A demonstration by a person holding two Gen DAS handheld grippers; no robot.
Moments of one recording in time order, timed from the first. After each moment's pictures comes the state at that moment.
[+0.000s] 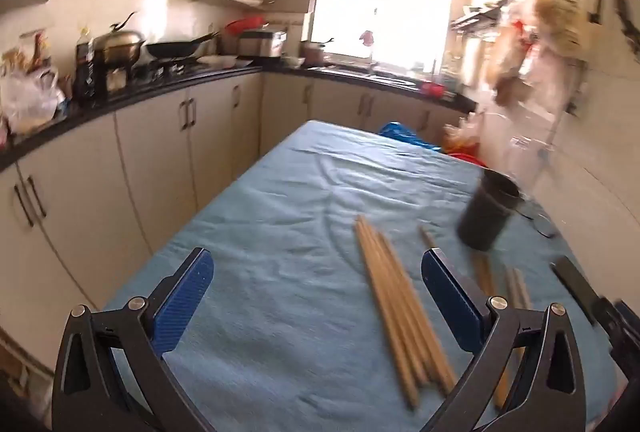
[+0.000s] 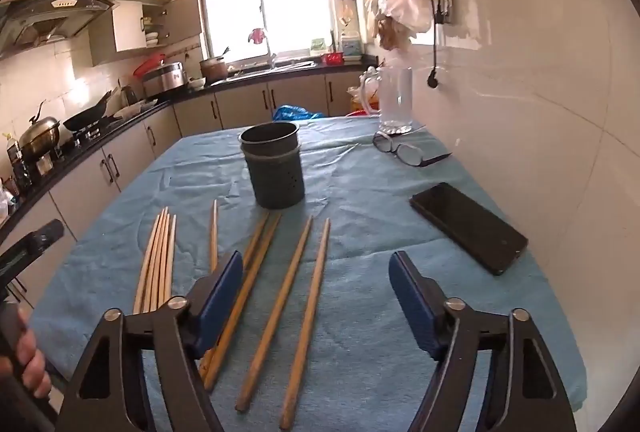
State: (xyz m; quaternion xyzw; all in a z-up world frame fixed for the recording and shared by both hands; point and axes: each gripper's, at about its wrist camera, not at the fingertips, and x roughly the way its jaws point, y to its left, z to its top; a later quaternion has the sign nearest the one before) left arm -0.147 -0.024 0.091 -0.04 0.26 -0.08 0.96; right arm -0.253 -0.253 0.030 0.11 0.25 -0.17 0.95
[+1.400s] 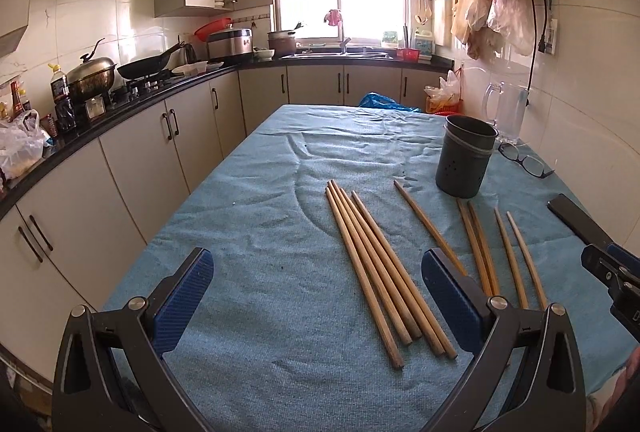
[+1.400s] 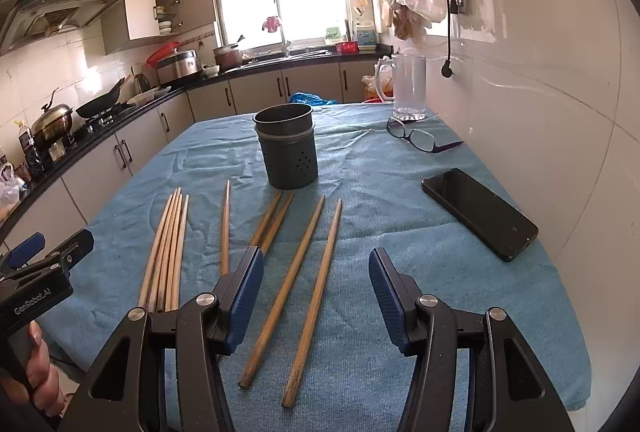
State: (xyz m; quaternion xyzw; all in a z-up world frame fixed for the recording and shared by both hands) left arm -0.163 -0.056 0.079 0.04 0.28 -0.09 0.96; right arm -0.257 -0.251 0.022 0.12 0.29 -0.14 0.94
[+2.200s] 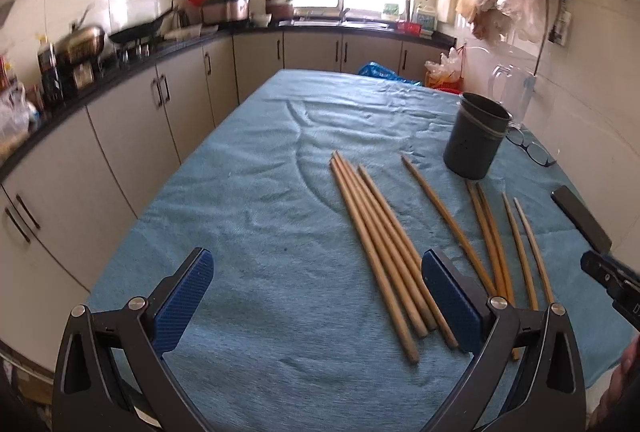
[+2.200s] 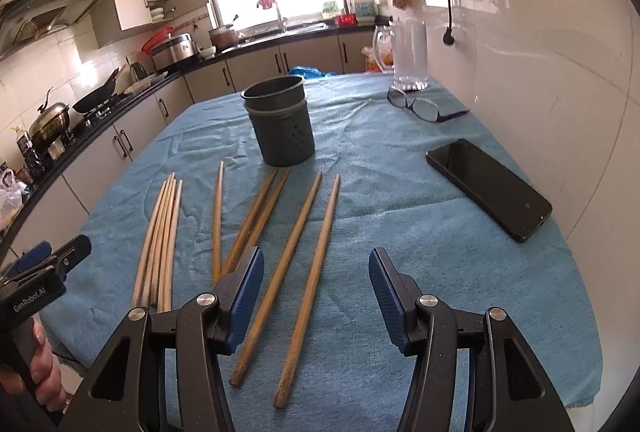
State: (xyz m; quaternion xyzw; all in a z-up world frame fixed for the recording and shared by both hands) left arm -0.129 -0.036 0.067 0.01 0.35 -0.11 0.93; right arm -0.239 -0.271 0.007 0.15 0.34 -0.12 0.92
